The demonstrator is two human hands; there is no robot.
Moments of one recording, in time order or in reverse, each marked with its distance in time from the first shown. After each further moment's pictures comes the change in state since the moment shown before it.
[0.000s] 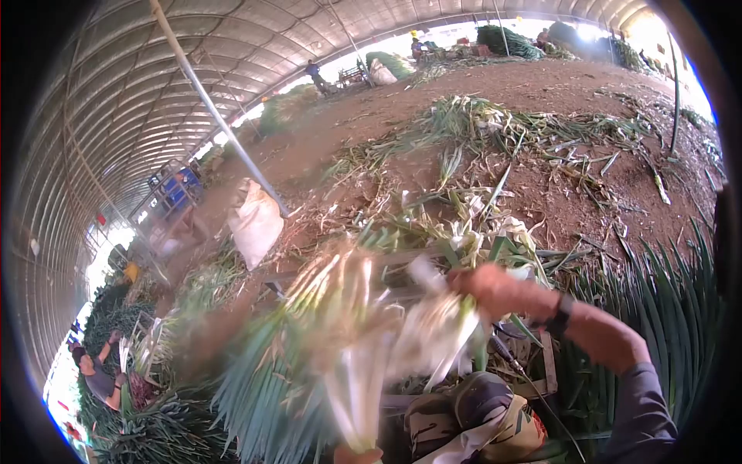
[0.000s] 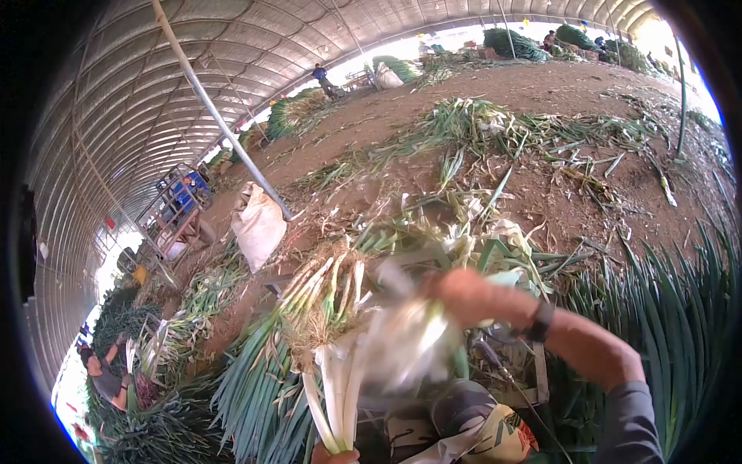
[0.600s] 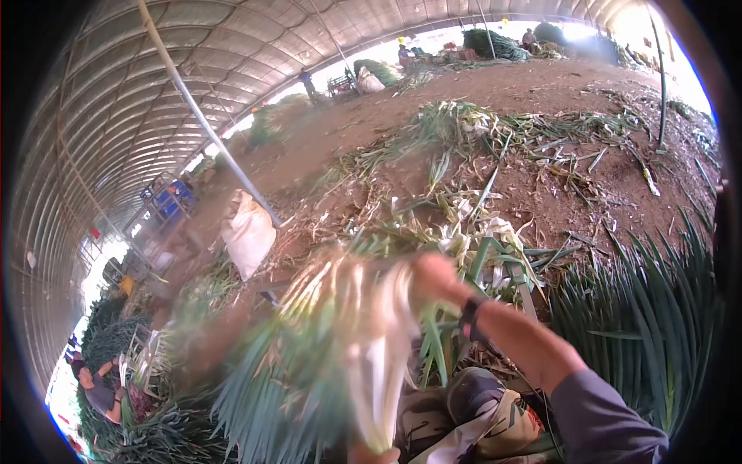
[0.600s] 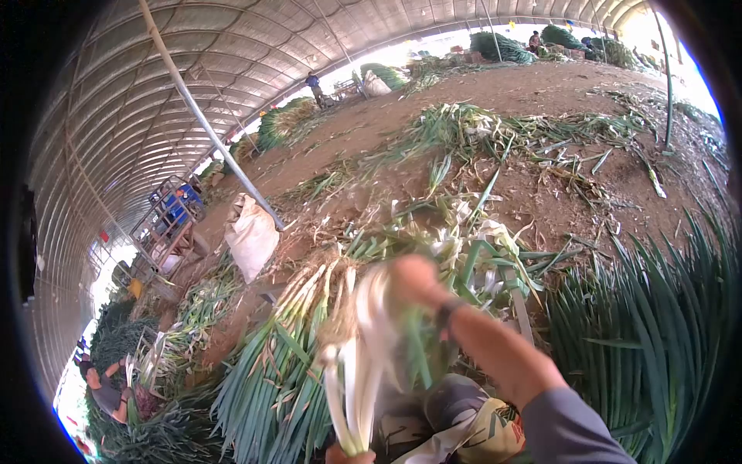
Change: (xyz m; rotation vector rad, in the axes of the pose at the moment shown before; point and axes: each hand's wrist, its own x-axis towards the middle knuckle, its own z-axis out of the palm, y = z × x) left_hand -0.033 0.032 0.042 -0.033 0.081 0.175; right_hand 0.059 0.039 0.095 -0.309 -0.029 0.731
